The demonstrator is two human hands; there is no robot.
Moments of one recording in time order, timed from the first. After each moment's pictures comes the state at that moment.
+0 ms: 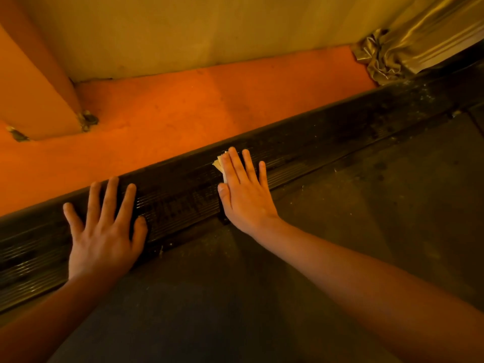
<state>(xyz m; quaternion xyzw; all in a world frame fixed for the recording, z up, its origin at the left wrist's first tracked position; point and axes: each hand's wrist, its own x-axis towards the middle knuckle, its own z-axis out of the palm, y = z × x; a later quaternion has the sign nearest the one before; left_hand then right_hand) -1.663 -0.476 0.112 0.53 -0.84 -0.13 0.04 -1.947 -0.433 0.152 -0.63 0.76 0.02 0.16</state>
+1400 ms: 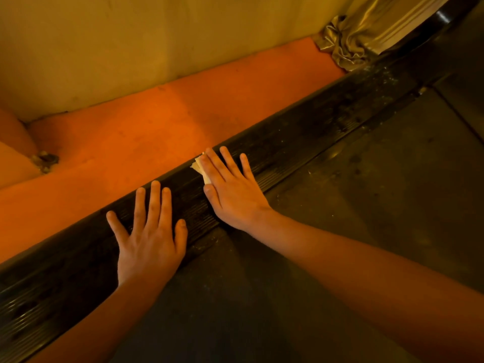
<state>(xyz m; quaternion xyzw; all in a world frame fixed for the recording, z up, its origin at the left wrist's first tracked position) -1.799 -0.479 0.118 0.48 -0.87 -0.12 0.02 -2.010 -0.452 0.155 -0.64 0.75 0.01 0.13</state>
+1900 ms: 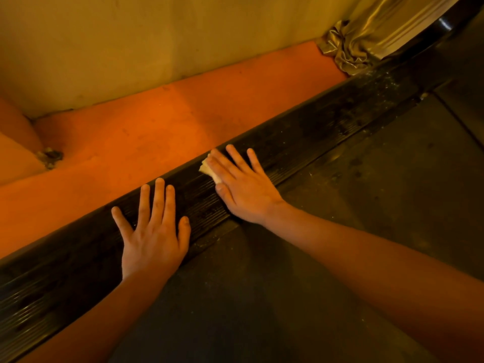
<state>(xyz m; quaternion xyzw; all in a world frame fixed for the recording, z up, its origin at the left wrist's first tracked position) -1.798 -0.480 0.119 0.48 -0.87 -0.12 0.01 -2.032 -0.450 0.160 -0.69 0.72 0.04 0.12</state>
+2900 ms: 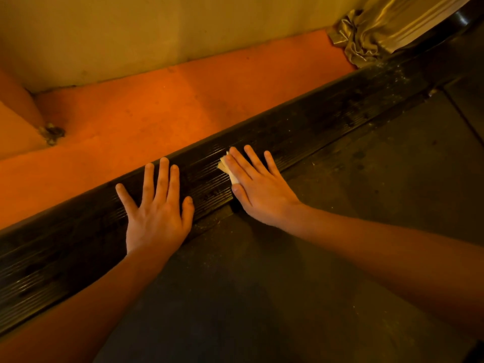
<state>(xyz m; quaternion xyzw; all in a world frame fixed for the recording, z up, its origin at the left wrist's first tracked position) -1.803 -0.478 0.119 0.48 -0.87 -0.11 0.03 -2.037 -0.411 0.173 -0.68 0.72 0.09 0.15</state>
